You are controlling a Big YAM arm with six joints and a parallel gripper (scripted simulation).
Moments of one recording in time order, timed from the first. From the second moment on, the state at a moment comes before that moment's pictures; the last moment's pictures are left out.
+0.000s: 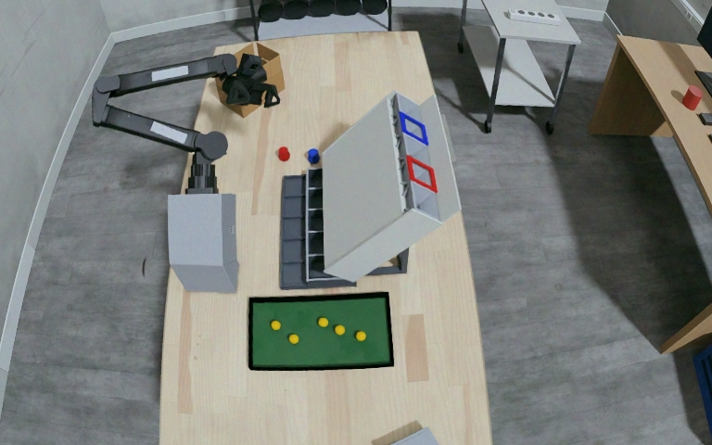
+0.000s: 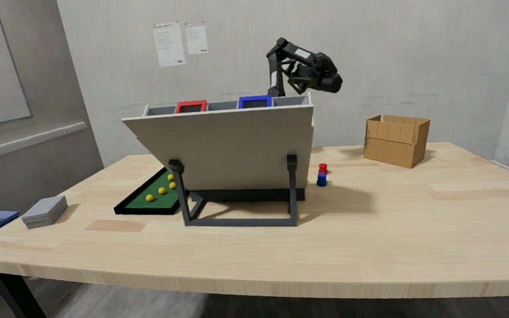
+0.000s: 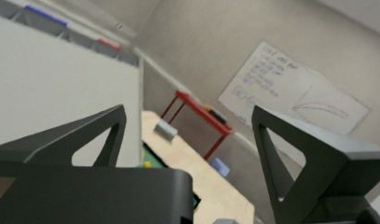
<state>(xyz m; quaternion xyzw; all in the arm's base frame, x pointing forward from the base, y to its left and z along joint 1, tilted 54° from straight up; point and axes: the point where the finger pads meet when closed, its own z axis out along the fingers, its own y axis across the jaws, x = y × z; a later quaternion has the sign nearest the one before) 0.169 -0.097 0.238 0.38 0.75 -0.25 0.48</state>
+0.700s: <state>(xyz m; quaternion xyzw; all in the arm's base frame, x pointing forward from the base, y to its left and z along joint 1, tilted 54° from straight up) 0.215 -0.178 0.170 0.46 0.76 -0.31 0.34</state>
